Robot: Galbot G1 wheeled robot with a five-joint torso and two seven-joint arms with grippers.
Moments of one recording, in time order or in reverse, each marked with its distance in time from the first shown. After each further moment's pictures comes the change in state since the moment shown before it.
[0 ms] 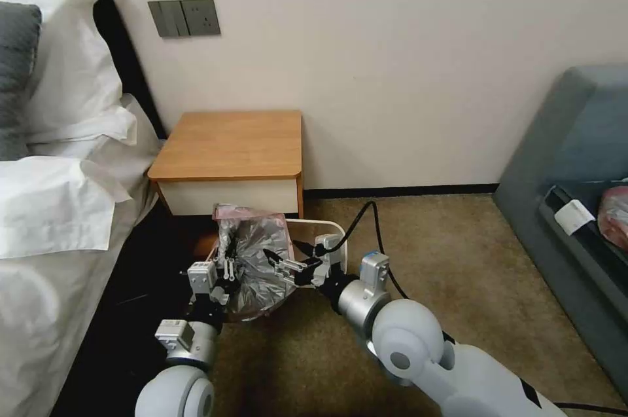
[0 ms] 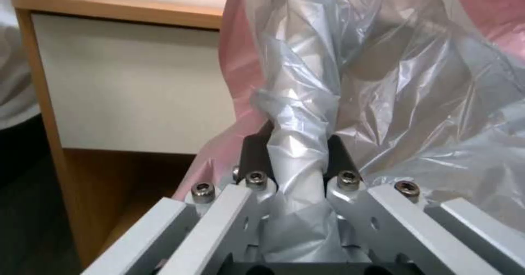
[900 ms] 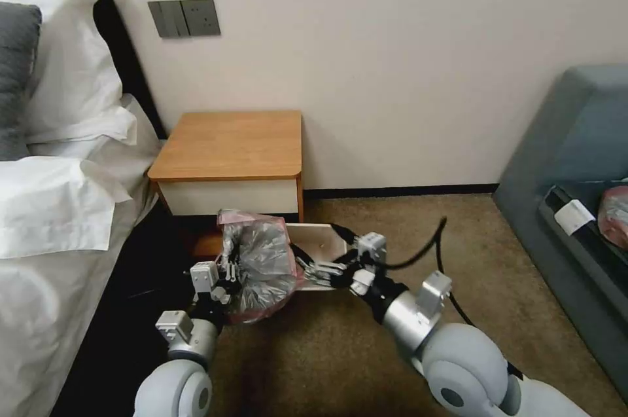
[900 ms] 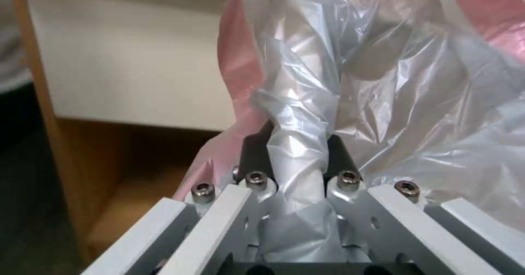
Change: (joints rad) left arm -0.017 0.026 0.006 0.015 -0.076 0.069 -0.018; right arm -0.183 -0.094 0.172 0.230 -0.050 0.093 -0.103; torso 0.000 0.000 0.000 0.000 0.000
